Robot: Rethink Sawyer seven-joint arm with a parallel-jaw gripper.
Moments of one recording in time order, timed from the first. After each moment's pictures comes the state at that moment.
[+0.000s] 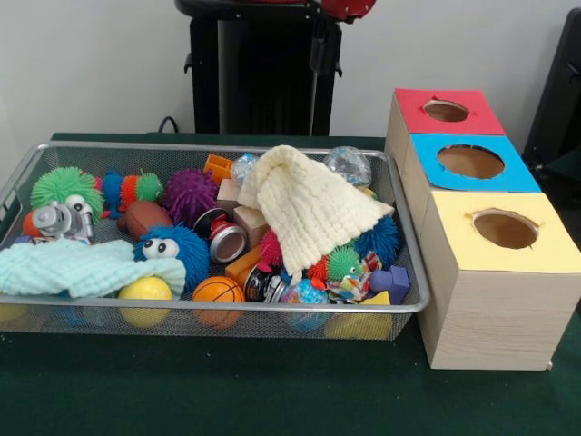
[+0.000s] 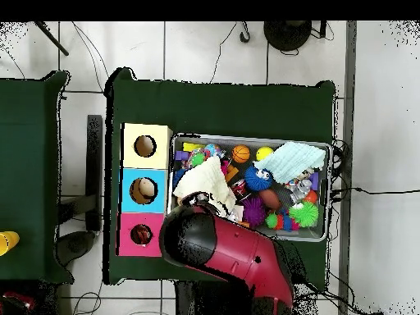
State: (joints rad) arm 0.00 -0.90 -0.30 1.89 0.16 0.56 2.41
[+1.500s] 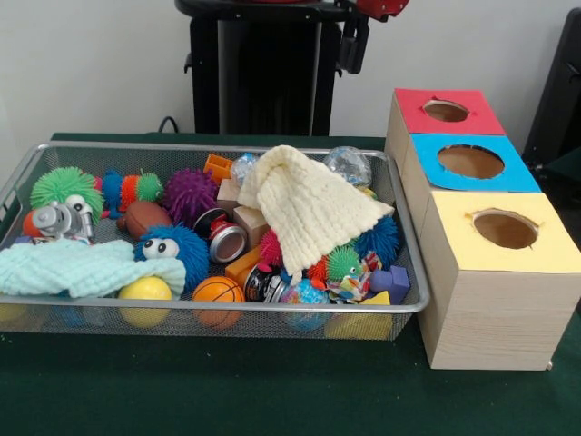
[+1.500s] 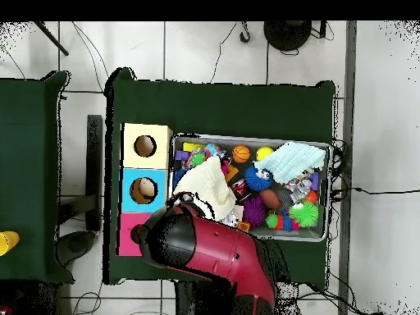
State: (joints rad) arm 0.06 -0.90 -0.30 1.88 0.16 0.56 2.41
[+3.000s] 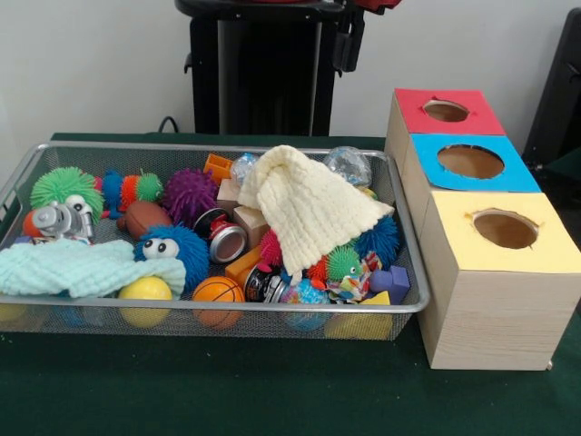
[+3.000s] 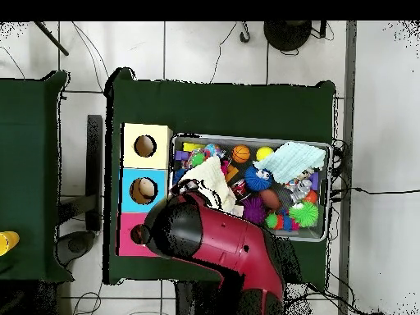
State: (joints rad) arm 0.04 -0.90 -0.30 1.82 0.16 0.56 2.41
